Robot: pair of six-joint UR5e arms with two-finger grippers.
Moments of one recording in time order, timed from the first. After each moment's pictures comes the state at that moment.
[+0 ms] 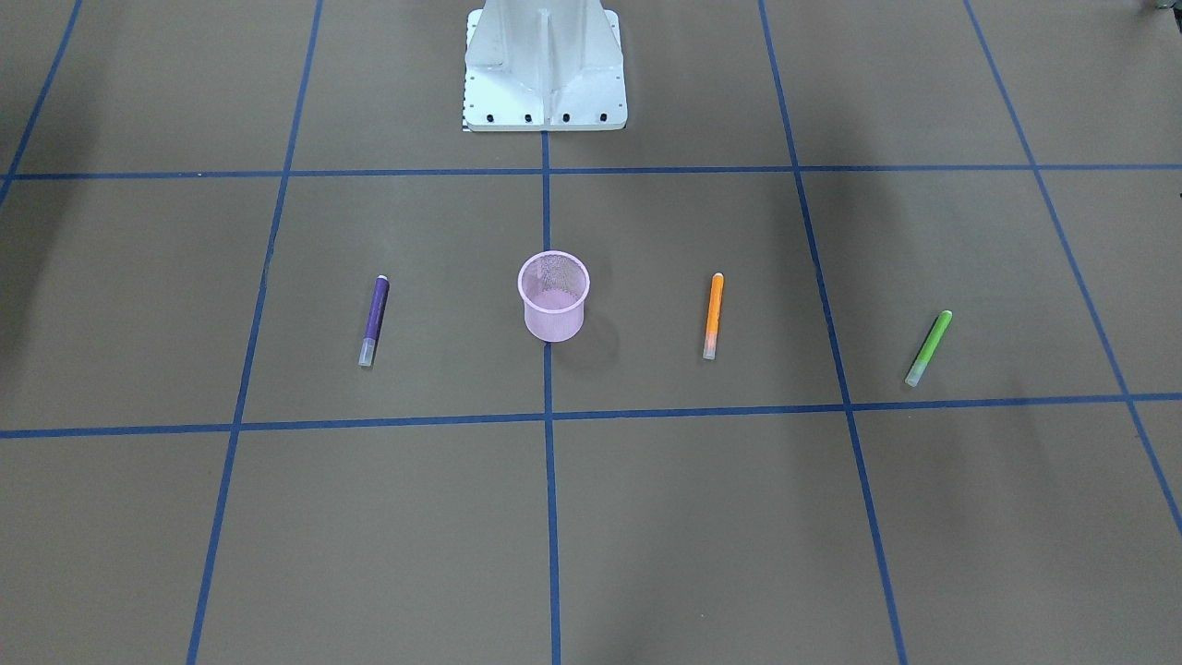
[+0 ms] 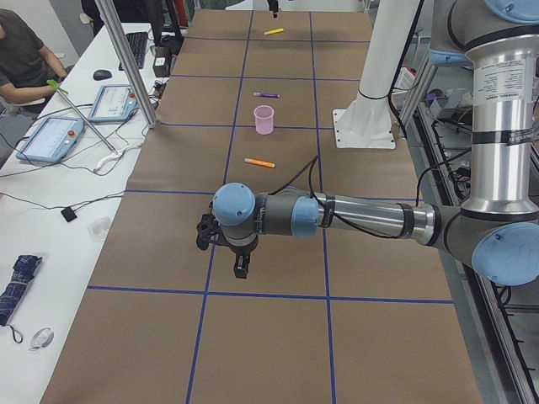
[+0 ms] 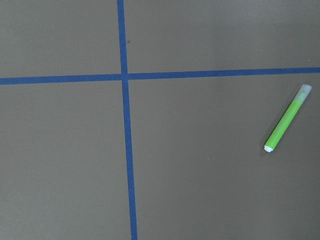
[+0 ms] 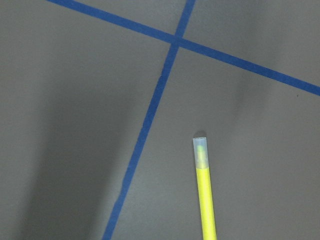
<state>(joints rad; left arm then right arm) -1.56 -1.49 -1.77 -1.51 -2.49 0.03 1.49 -1.66 1.49 -1.38 2.29 -0.26</state>
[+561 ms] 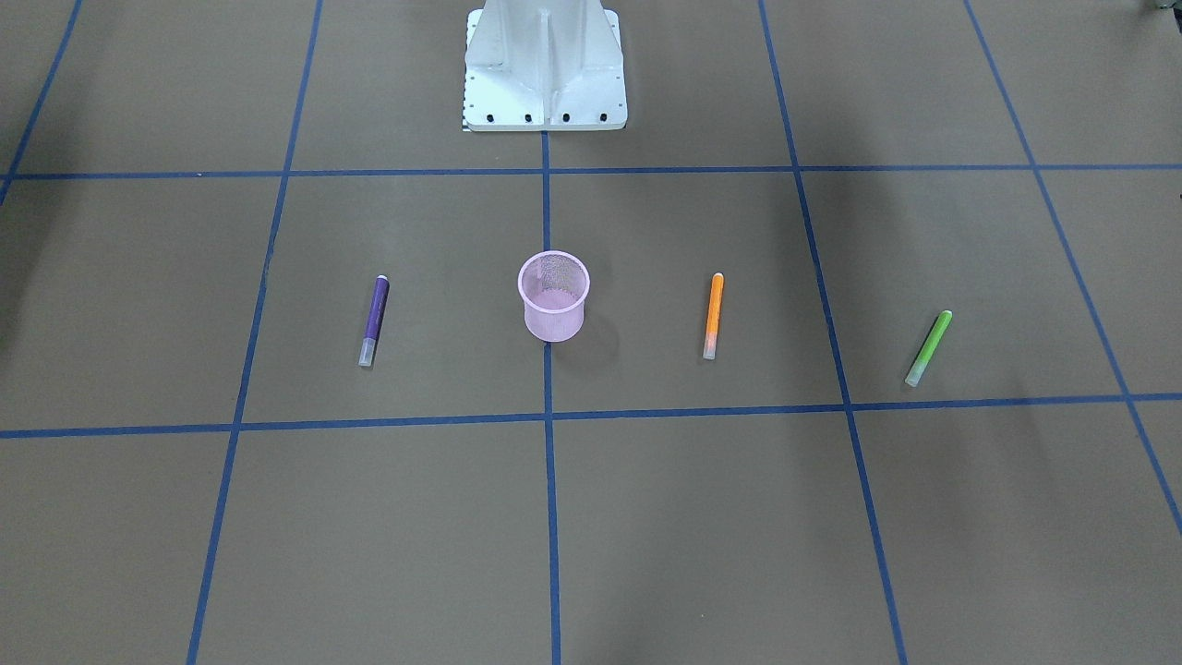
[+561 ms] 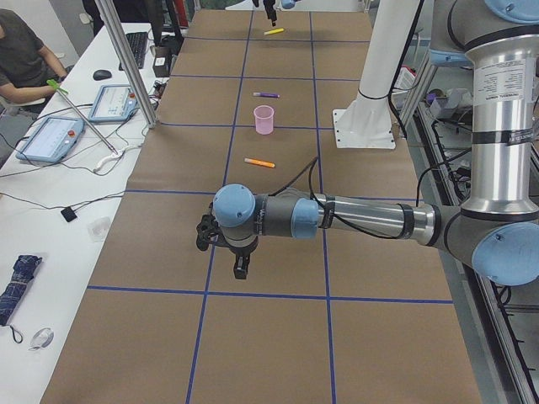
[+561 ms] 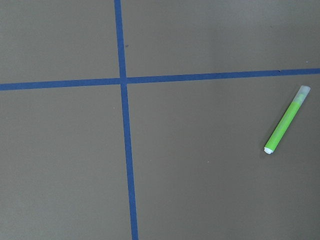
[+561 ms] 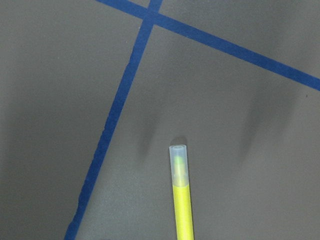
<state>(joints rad) -1.56 -1.49 -1.76 -1.52 -2.49 0.03 1.41 -1.60 1.34 -1.32 2.27 -0.26</state>
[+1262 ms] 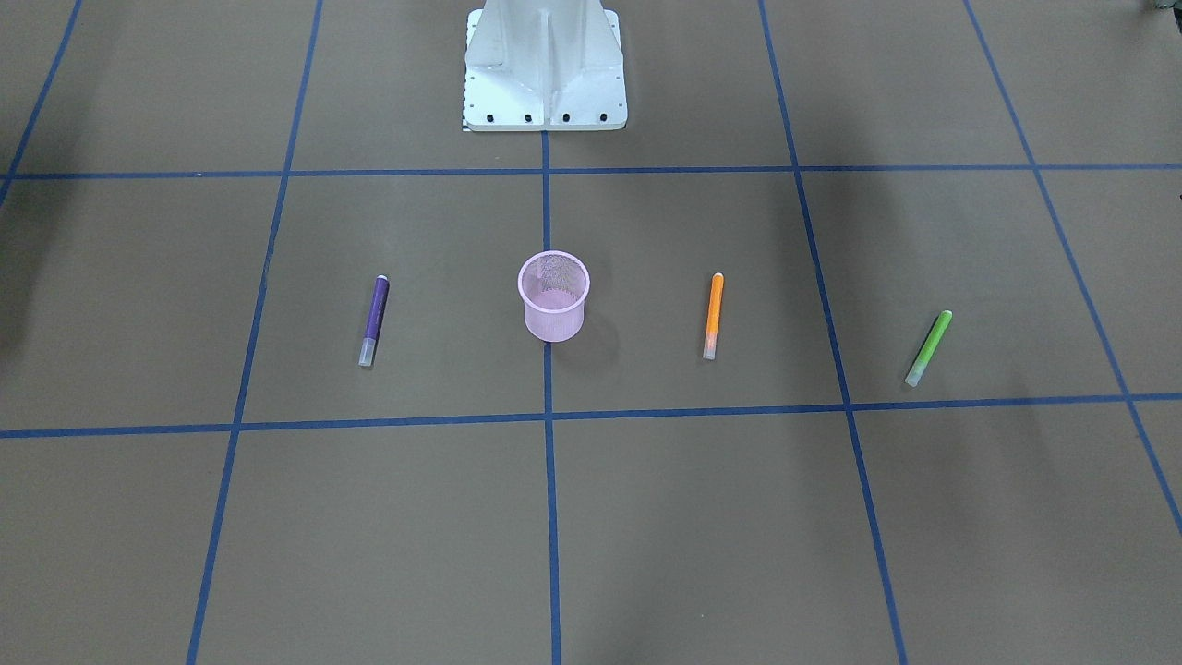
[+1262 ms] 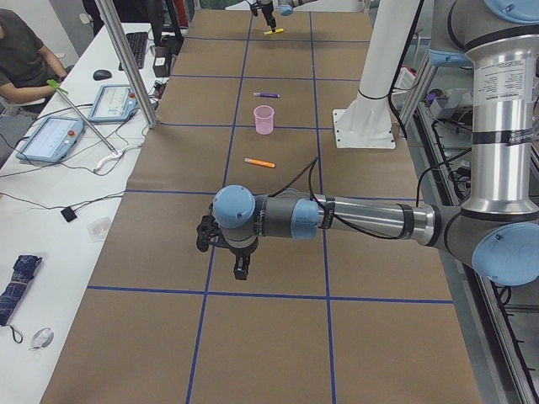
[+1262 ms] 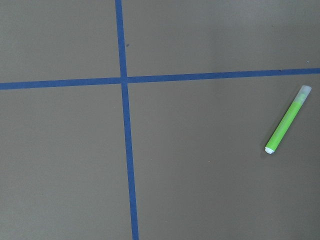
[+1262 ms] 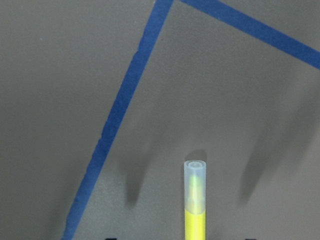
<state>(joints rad) -1.56 -1.49 -1.75 -1.52 -2.49 0.03 1.35 -1.55 1.26 -1.32 2.21 -0.27</state>
